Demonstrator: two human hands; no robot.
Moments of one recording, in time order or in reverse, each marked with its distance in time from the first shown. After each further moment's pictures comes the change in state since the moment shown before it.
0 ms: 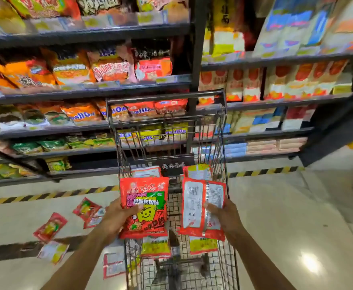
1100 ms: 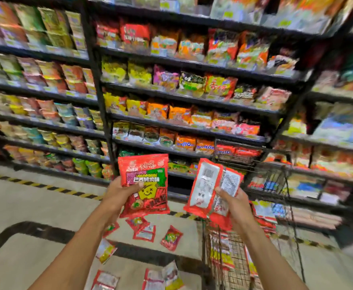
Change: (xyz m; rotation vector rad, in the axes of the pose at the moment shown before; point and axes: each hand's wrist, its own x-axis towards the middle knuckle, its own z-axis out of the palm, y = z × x) left_hand -0.335 -0.018 -0.405 -0.261 0.235 0.497; right_hand -0.328 -0.034 0.383 -0.025 -0.158 -0.414
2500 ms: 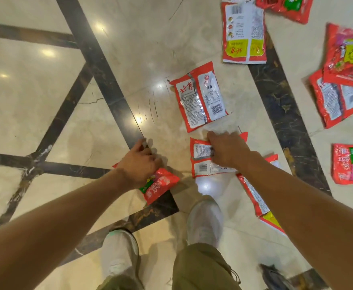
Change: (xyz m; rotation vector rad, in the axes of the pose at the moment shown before) left_hand -0.007 -1.037 -0.305 1.533 -0.332 -0.352; right_hand 0.147 1.046 0.266 -1.882 -1.729 -0.562
